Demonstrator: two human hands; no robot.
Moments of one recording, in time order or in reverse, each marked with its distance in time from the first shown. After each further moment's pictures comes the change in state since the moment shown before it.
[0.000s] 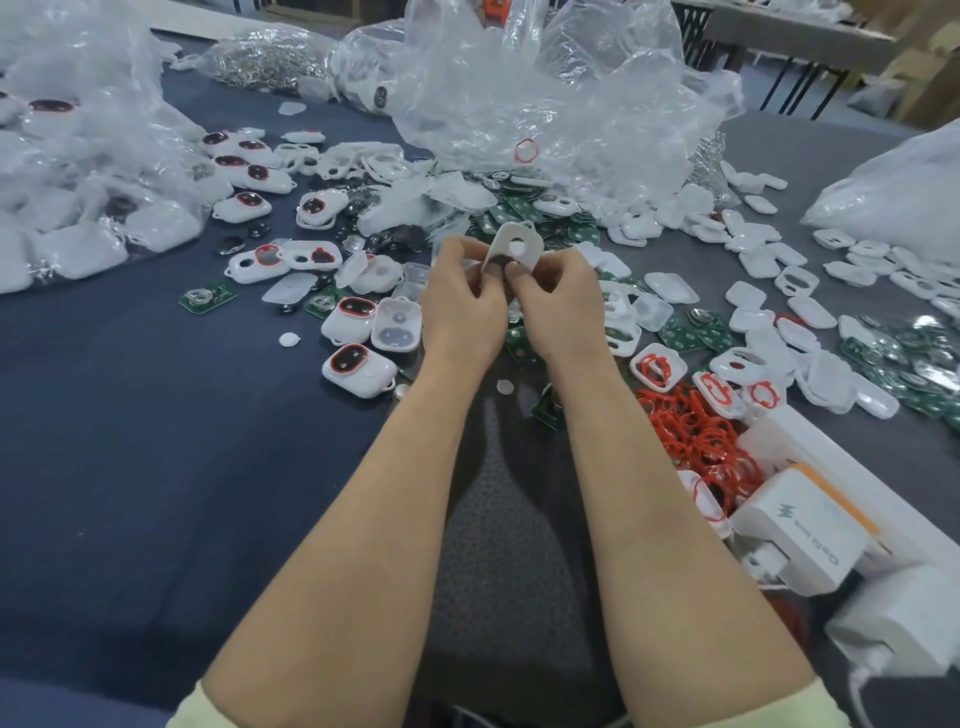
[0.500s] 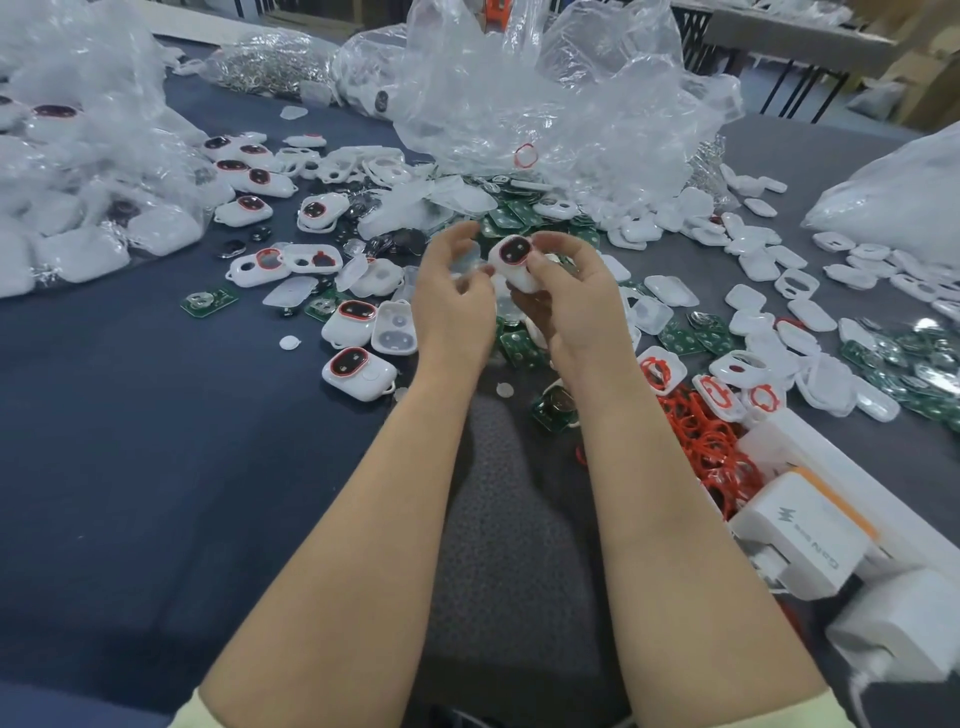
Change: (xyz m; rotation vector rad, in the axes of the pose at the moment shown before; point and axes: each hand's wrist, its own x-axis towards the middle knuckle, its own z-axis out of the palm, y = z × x) left_hand -0.003 0.005 -0.003 -0.146 0.092 0.026; right_hand 0.000 -0.006 -0.009 0.632 -0.115 0.196
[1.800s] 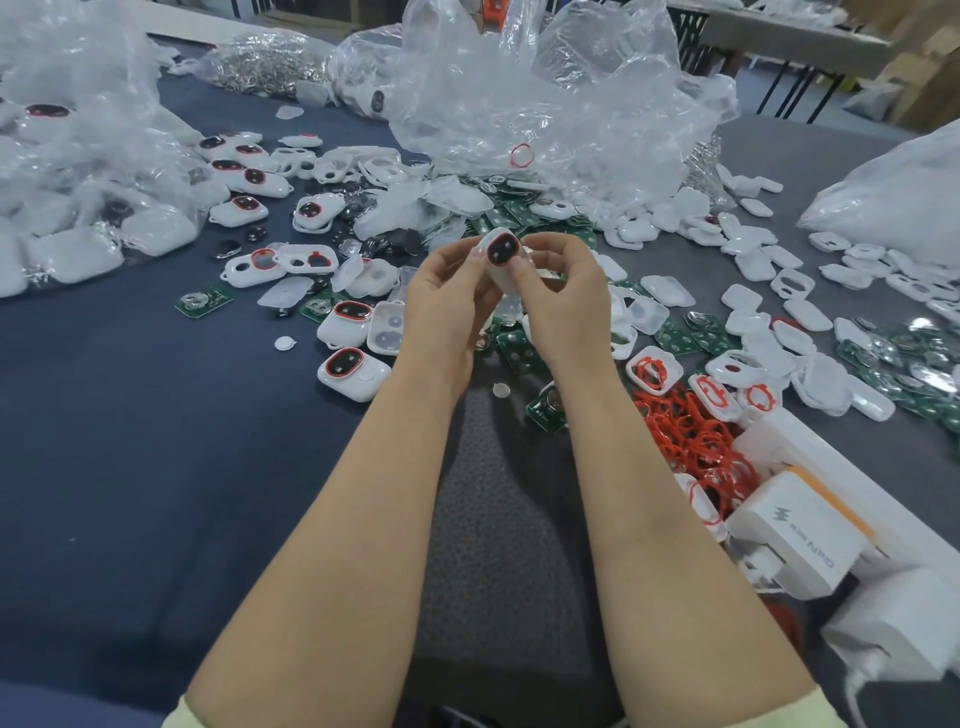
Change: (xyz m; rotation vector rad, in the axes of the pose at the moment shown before) left_hand 0.005 0.009 -0.002 -0.594 -0.107 -0.375; right_hand -0.003 0.007 0.000 -0.577 0.114 -0.352
